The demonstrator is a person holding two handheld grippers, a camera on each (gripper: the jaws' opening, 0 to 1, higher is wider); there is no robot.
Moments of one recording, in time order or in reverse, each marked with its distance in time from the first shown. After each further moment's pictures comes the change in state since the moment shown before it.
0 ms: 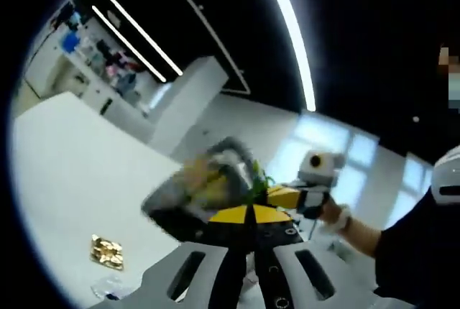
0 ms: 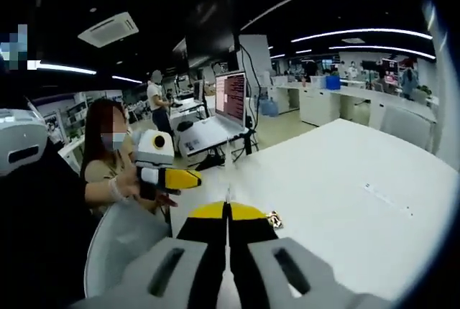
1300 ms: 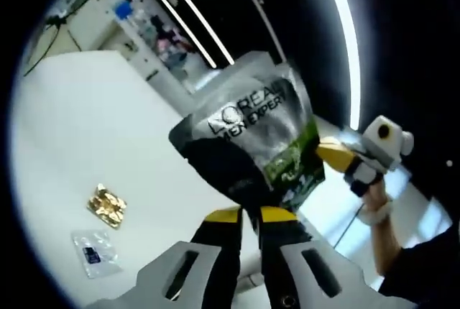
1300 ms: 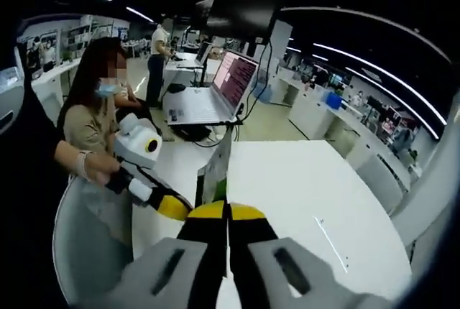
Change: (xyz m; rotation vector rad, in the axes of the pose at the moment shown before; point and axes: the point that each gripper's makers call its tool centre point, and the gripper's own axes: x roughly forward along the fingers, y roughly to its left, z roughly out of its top) left arm 0.007 0.044 -0.026 -0.254 -0.015 0.240; right arm -0.001 -0.017 0.057 -0.321 0.119 -0.105
